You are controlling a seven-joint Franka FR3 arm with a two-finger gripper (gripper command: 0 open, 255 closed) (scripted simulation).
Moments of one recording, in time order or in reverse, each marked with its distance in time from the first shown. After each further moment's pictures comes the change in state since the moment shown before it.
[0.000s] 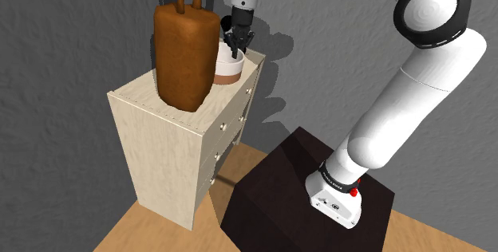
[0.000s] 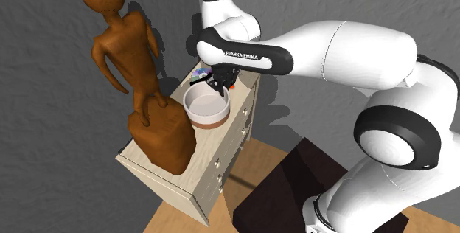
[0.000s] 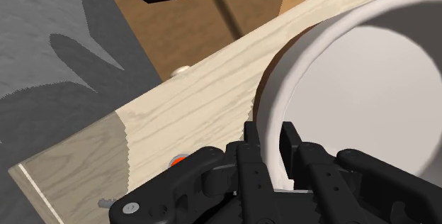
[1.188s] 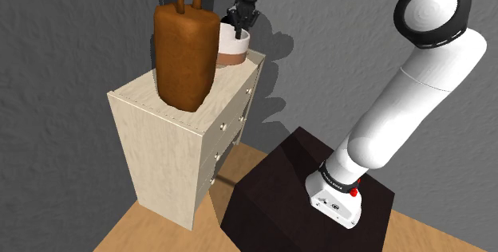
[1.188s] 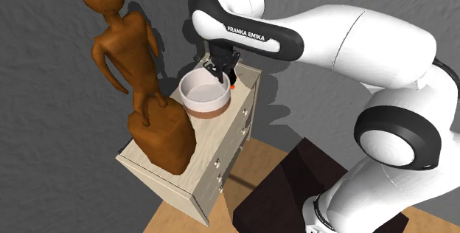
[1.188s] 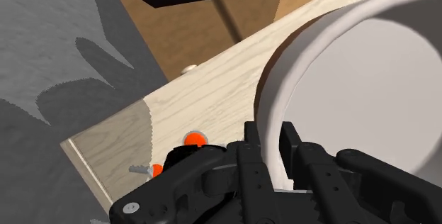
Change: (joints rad) arm 0.000 -0.001 0.000 0.192 -0.001 -0.194 0.010
